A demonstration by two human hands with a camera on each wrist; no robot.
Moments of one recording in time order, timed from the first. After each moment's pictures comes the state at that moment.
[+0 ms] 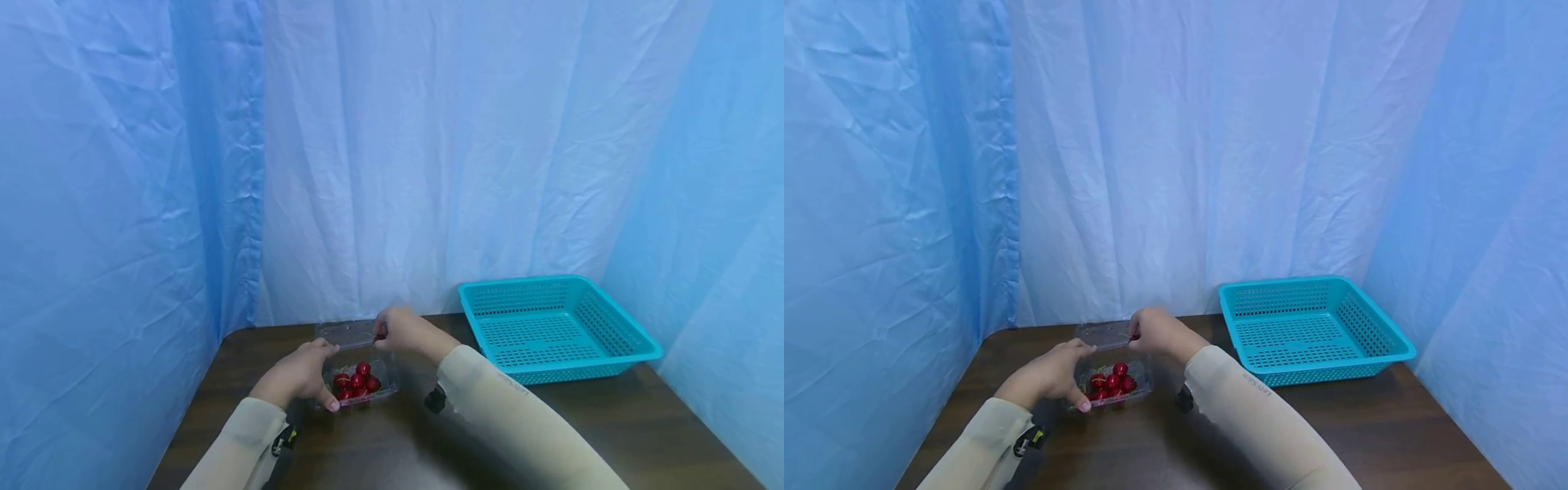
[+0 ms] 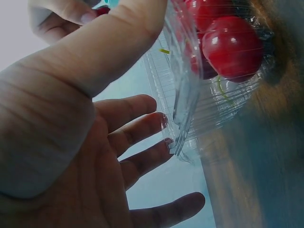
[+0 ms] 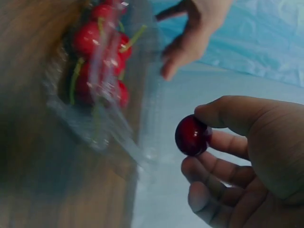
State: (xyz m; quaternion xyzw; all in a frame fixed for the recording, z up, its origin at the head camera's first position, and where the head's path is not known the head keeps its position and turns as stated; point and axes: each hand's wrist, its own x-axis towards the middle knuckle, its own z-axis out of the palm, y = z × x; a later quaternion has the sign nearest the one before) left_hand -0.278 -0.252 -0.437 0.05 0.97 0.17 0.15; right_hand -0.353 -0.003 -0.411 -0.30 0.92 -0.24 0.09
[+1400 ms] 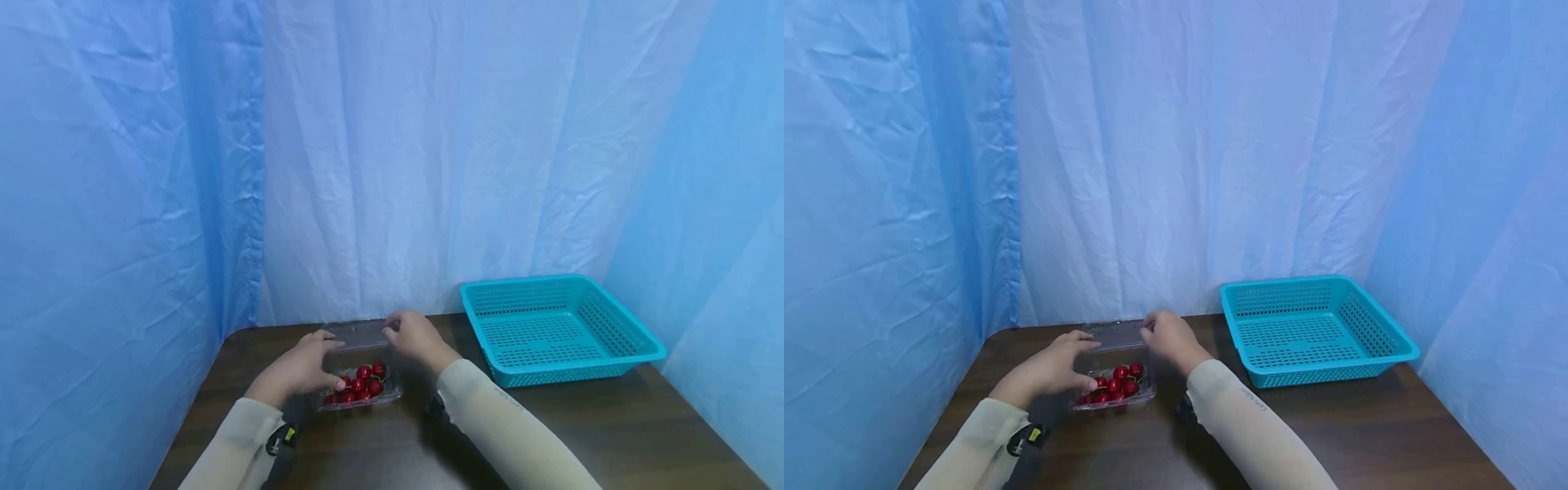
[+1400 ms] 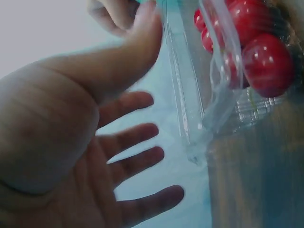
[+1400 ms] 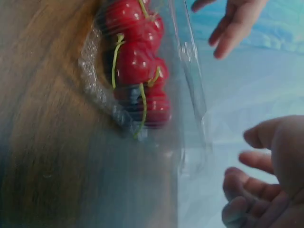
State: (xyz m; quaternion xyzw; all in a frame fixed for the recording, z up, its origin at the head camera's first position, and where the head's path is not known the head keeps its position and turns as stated) left_hand -0.283 -0.260 -0.437 0.08 0.96 0.22 0.12; right_hand -0.362 0.002 -0.459 -0.17 0.93 -0.32 0.02
